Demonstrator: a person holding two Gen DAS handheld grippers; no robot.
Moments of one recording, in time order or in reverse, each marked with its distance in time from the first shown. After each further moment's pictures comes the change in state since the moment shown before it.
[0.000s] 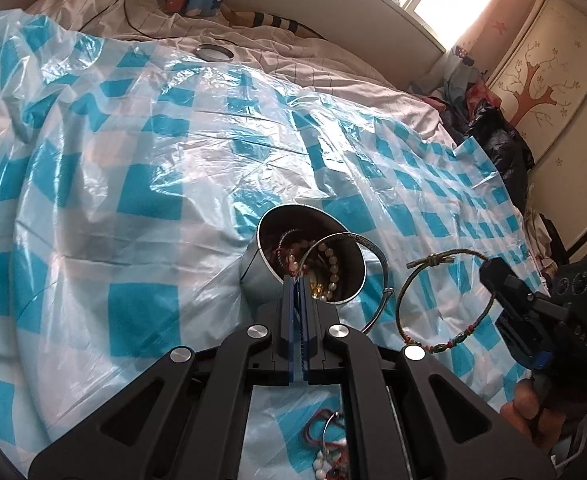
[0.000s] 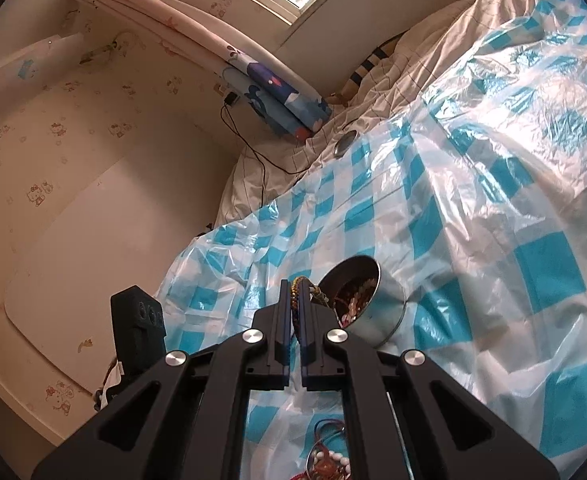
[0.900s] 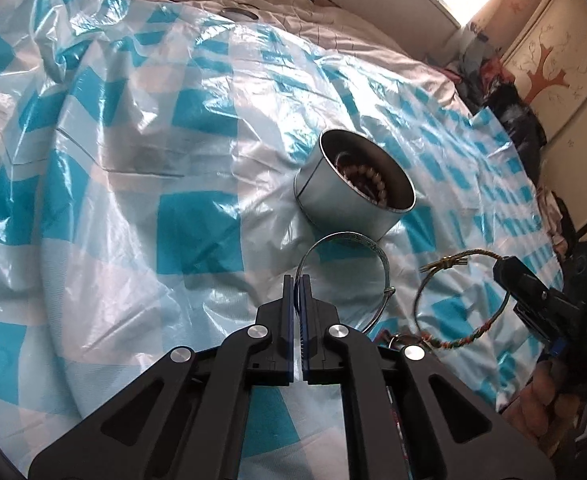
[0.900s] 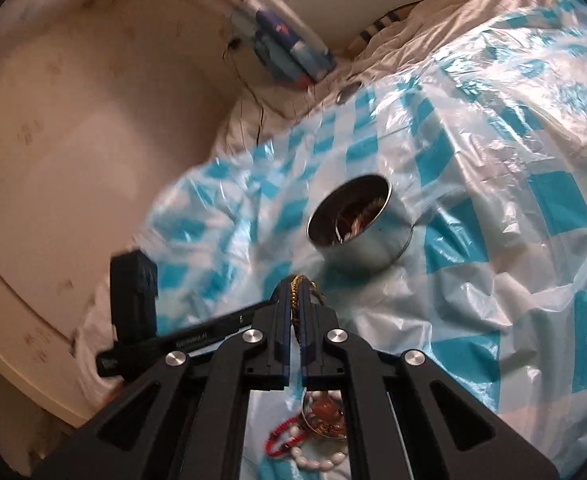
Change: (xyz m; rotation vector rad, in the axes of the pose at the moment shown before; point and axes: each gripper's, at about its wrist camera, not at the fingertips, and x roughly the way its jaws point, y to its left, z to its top) left arm -0.008 0.044 -0.050 -0.016 0.102 0.029; right arm 0.005 0.007 -0.052 -0.047 0.142 -0.051
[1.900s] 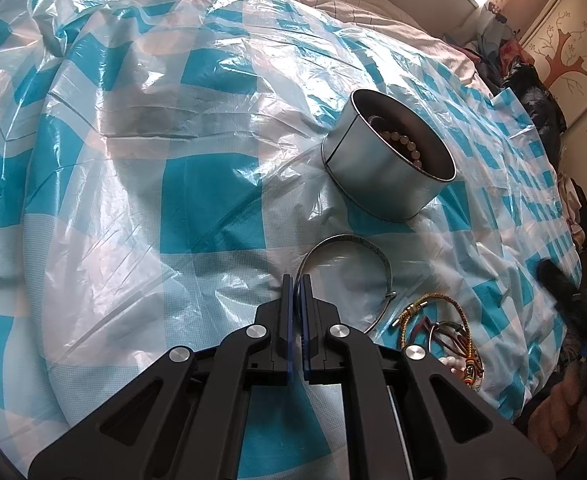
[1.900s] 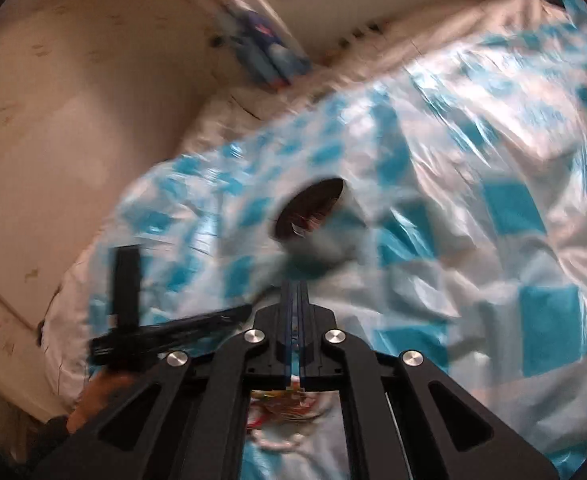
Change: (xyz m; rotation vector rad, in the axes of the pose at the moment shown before) left arm 0.032 0.008 -0.007 0.001 0.082 0.065; right arm 0.002 0.001 -0.006 -0.035 0.085 -0.178
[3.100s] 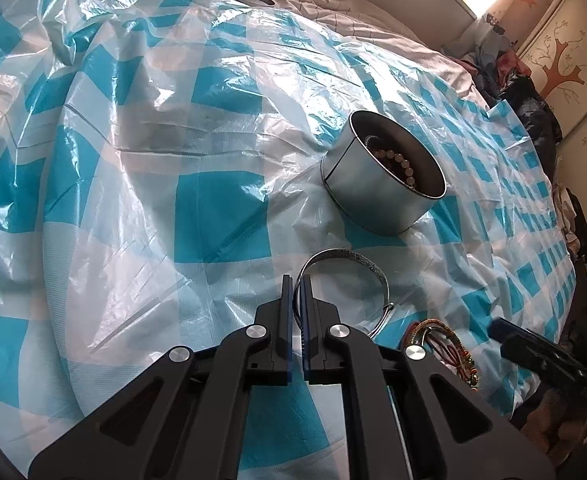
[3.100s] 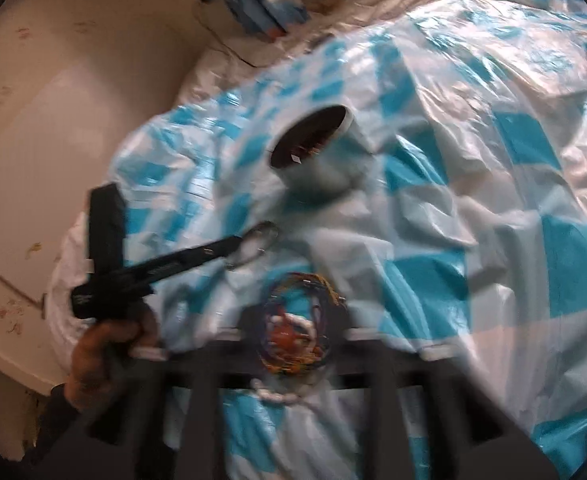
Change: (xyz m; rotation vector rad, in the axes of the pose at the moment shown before) left arm -0.016 0.003 0.002 -0.013 -0.032 -0.012; right arm -0.001 0.002 -0.027 -0.033 0.123 -0.043
